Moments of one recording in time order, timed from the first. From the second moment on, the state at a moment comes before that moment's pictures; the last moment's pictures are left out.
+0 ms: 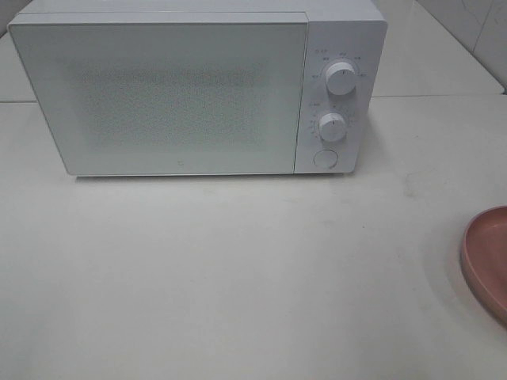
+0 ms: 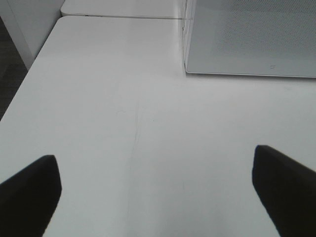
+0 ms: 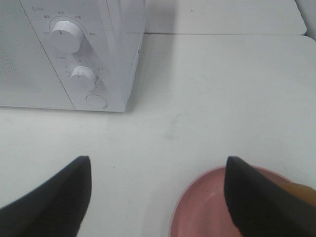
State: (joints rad) left arm 0.06 0.01 -0.50 -0.06 1.04 0.02; right arm 0.09 0.69 -0.56 0.01 0.44 0.11
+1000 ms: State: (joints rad) left arm 0.06 0.01 -0.50 -0.06 1.04 0.02; right arm 0.09 1.15 -0.49 0.01 -0.25 0.11
